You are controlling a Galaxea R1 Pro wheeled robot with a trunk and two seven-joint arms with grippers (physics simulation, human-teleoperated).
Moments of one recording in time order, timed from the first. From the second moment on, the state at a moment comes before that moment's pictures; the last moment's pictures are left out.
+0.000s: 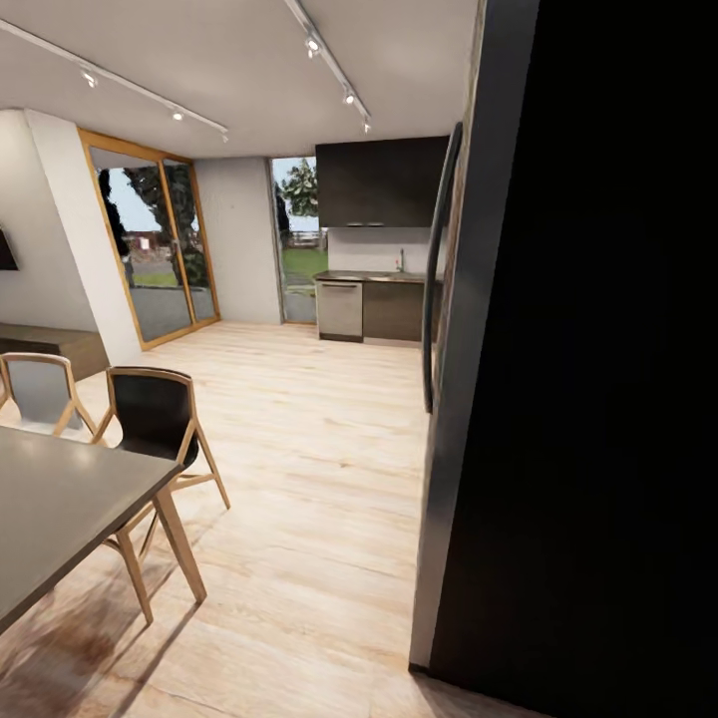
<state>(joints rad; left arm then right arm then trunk) 0.00 -0.01 0.01 -0.03 0.03 -0.02 0.01 0.00 0.00 0.00 0.00 0.01 -0.02 0.00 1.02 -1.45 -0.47</state>
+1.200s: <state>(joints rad) 0.00 0.00 0.01 -0.03 0.03 -0.02 0.00 0.00 0.00 0.00 0.00 0.00 -0.02 0.00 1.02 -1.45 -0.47</state>
